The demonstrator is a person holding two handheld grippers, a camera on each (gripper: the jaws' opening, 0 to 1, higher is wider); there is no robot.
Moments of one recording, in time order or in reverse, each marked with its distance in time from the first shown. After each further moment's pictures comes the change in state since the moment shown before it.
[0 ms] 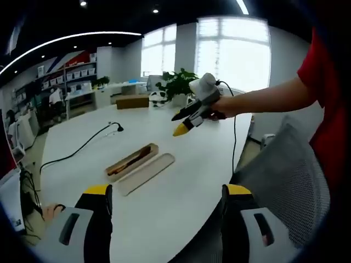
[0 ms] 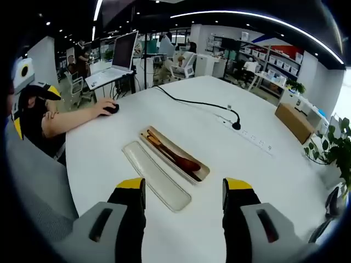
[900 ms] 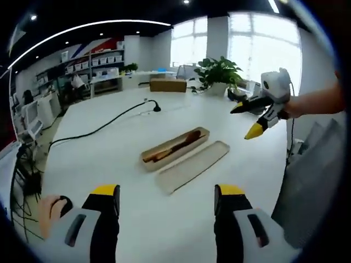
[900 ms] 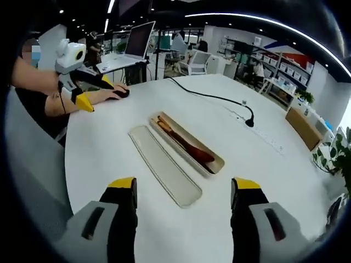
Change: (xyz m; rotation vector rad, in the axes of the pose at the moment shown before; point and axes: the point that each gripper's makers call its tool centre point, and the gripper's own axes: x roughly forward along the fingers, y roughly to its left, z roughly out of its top) left arm 0.093 0.101 -0.057 -0.119 0.072 0.181; right arm 0.041 0.009 -0.042 -0.118 0.072 0.084
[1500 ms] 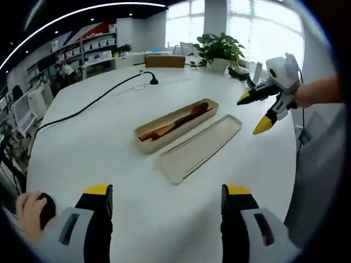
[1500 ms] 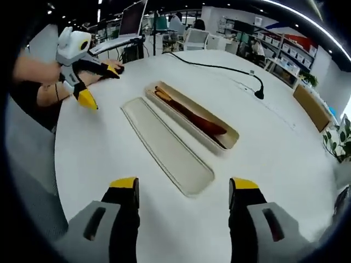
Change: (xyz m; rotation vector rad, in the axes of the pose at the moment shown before) left arm 0.062 0.004 -0.045 -0.014 0.161 -0.063; right arm 0.038 0.014 -0.043 0.029 0.119 0.017
